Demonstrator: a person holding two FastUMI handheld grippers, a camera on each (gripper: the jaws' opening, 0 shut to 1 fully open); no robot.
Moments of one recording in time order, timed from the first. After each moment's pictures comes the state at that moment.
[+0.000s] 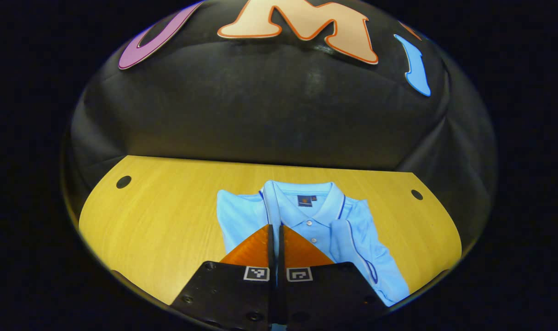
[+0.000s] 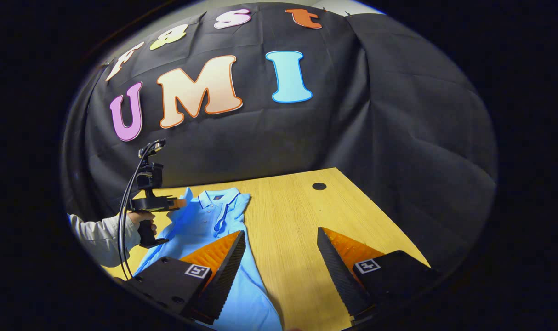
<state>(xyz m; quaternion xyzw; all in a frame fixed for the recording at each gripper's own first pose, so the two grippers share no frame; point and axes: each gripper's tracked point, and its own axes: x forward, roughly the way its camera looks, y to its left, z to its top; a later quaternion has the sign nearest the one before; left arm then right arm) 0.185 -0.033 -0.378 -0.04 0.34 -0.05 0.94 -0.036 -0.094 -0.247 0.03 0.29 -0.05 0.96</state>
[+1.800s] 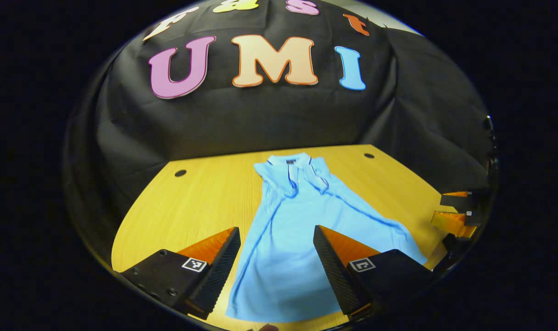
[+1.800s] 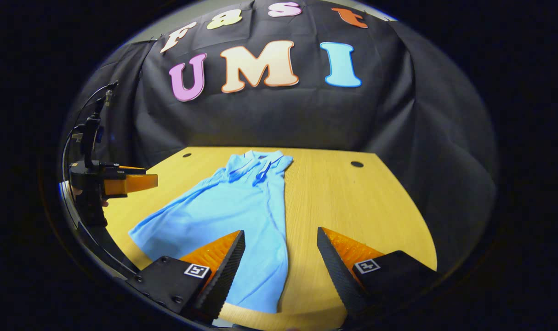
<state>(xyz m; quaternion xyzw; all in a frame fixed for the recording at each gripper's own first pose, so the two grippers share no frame) -0.134 0.014 -0.285 0.05 0.33 -0.08 0.94 -0.160 -0.048 -0.306 -0.02 0.35 0.12 0.93</state>
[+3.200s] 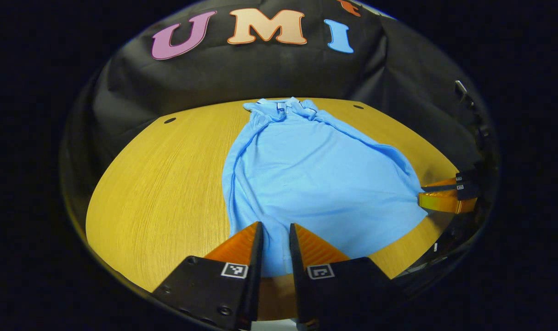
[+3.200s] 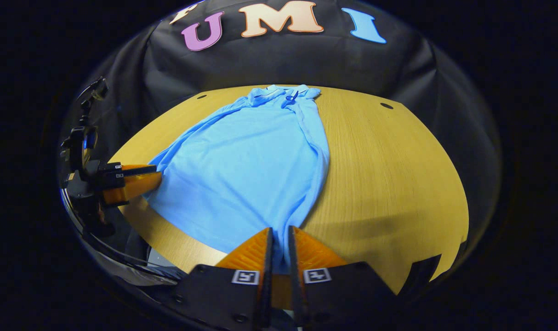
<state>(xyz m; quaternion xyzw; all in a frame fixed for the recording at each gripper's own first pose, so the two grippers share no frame) -0.229 0.016 -0.385 0.02 0.40 -0.10 0.91 -0.253 -0.007 -0.399 -0.04 0.48 0.14 0.86</state>
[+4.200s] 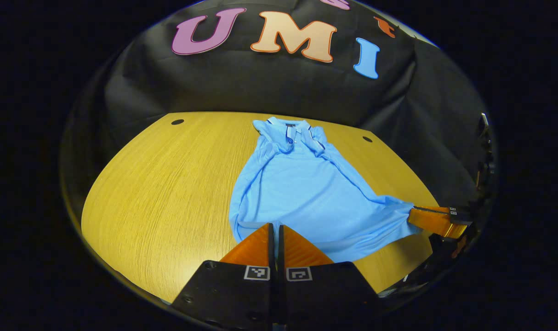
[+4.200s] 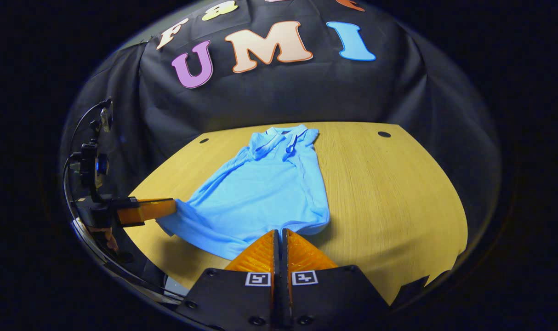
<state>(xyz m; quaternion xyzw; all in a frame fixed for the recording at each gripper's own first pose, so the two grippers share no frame) -0.161 0.007 -0.317 -0.05 0.39 -0.07 0.92 -0.168 0.018 -0.322 0.03 0.39 0.15 0.91</state>
